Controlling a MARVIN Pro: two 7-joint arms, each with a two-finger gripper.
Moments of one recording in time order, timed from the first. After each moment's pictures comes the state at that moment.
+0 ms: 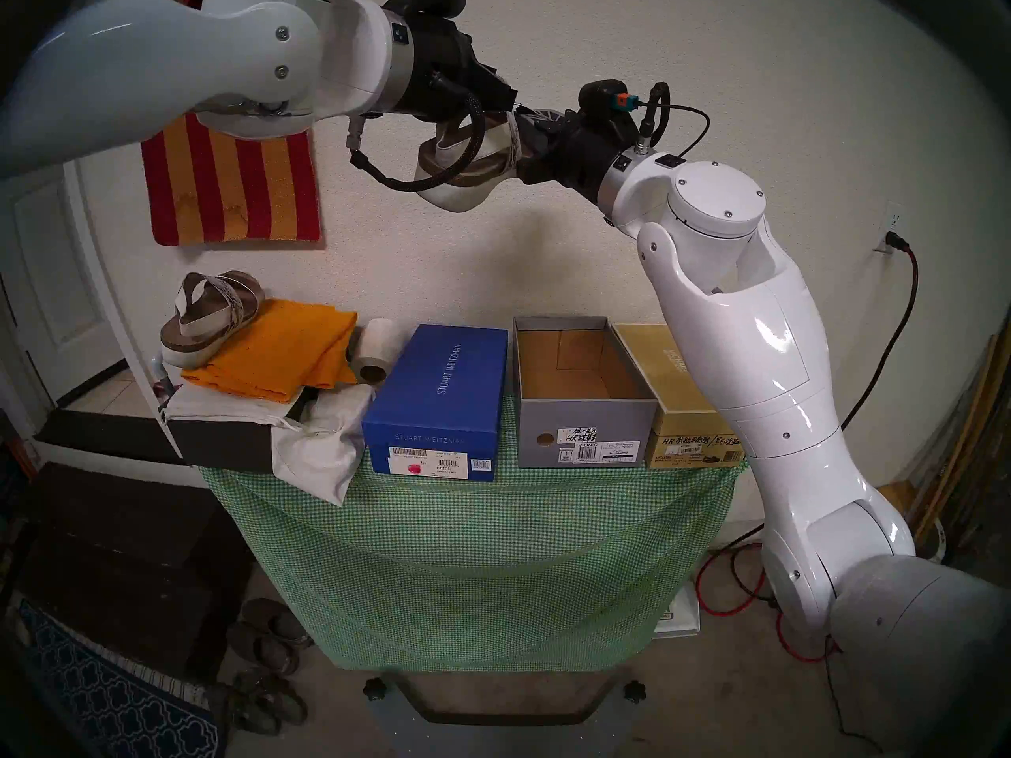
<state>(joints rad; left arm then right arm) -1.02 -0.74 0.68 -1.91 -1.96 0.10 0.25 -0.73 -1.29 1.18 -1.71 0.31 0.35 0.22</state>
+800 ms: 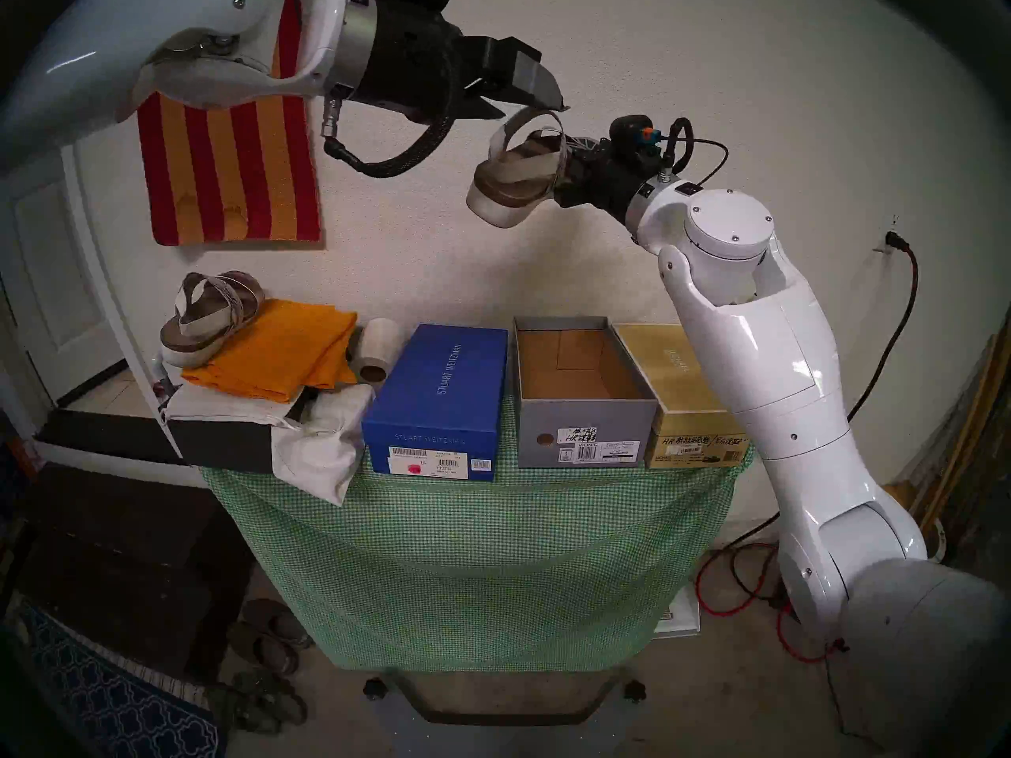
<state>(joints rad) -1.00 -0.63 0.61 -1.83 -2.25 0.40 -0.11 -0.73 -1.24 1.21 -1.59 0.25 0.31 0.23</state>
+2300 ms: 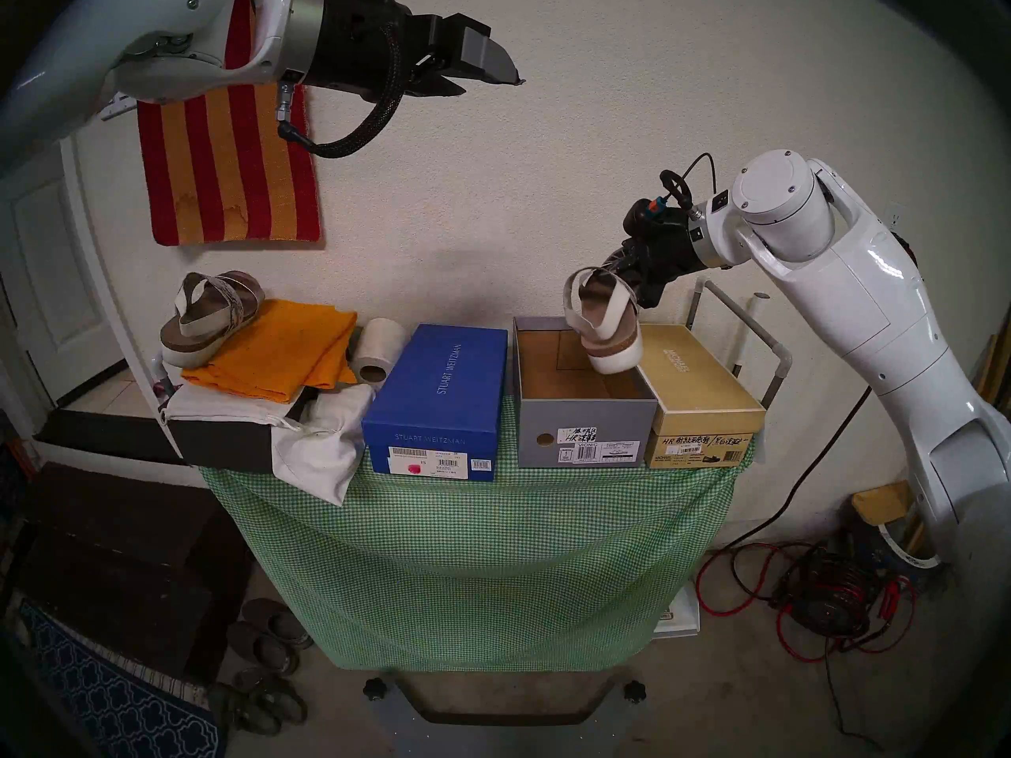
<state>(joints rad) -1.03 -0.57 0.62 -1.83 -2.20 0.37 -0.11 -0.40 -0.85 0.83 -1.45 -0.04 0.42 1.07</state>
